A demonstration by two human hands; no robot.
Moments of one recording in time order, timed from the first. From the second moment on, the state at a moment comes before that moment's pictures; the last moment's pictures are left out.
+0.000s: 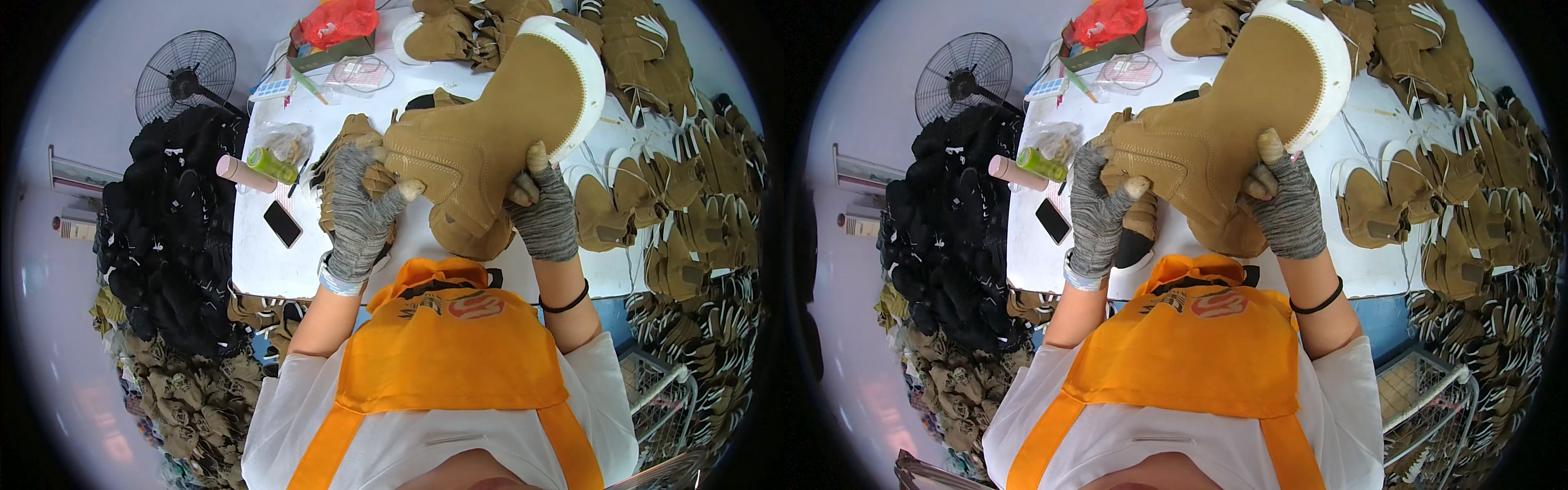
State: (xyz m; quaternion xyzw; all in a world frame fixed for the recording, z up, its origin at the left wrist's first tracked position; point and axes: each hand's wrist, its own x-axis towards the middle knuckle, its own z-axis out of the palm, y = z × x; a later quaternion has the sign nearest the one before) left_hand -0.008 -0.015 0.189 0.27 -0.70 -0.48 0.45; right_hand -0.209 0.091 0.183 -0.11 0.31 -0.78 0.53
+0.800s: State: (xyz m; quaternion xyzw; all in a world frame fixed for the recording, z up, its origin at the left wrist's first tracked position) left_hand -0.038 -0.028 0.193 0.19 -0.90 -0.20 0.34; right_hand -0.179 0.063 0.188 -0.55 0.60 -0.57 0.10
